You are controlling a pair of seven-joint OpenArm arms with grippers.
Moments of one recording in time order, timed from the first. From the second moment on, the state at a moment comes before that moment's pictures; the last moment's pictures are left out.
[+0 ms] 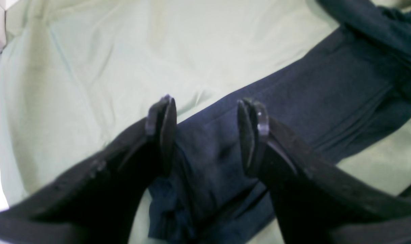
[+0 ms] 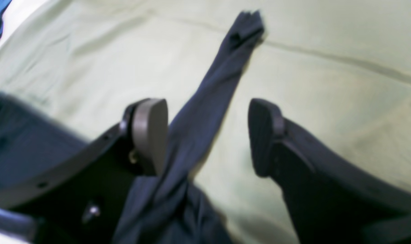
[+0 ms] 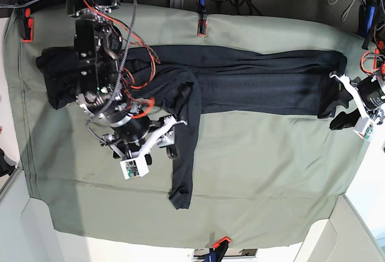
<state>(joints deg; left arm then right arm) 15.1 -44.7 -19.5 95.0 -43.8 -38.2 35.3 9.7 -4.8 -9.2 93.4 11.7 11.3 -47.7</state>
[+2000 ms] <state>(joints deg) 14.8 -42.0 -19.5 95.0 -44.2 -38.2 31.1 16.9 -7.9 -20.2 76.8 39.9 32.5 -66.5</state>
